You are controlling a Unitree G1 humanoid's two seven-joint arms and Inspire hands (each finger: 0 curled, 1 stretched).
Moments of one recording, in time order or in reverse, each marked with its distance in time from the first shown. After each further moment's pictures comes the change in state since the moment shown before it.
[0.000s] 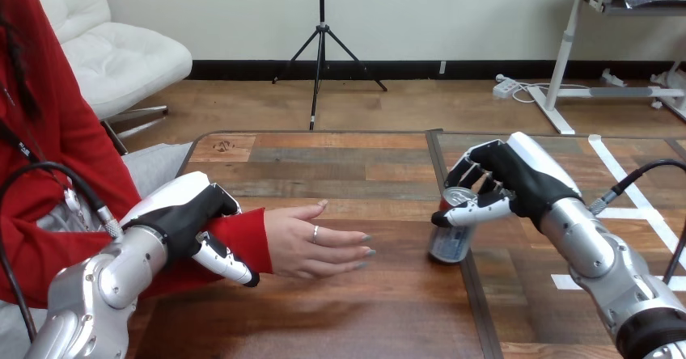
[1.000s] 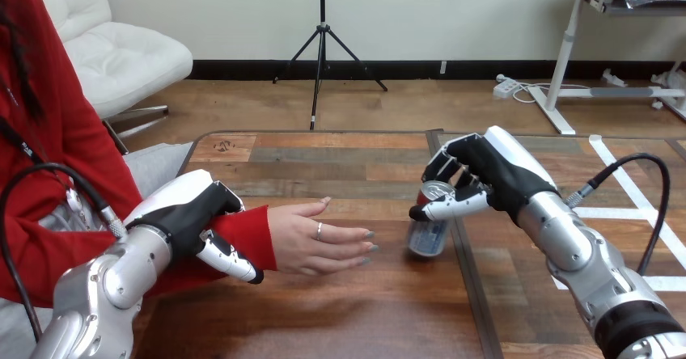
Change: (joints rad) left arm -0.003 -0.017 0.000 0.006 0.000 -0.004 0.020; right arm -0.028 0.054 0.001 0.000 -0.005 0.002 0.000
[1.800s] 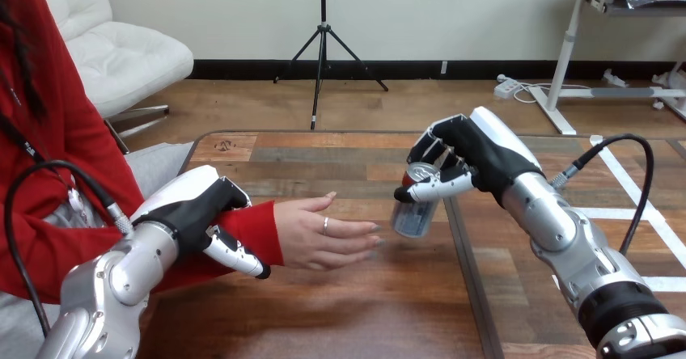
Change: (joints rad) left arm -0.013 -0.022 0.000 0.000 0.000 0.000 0.002; right arm -0.061 0.036 0.000 -0.002 0.000 0.037 0.001
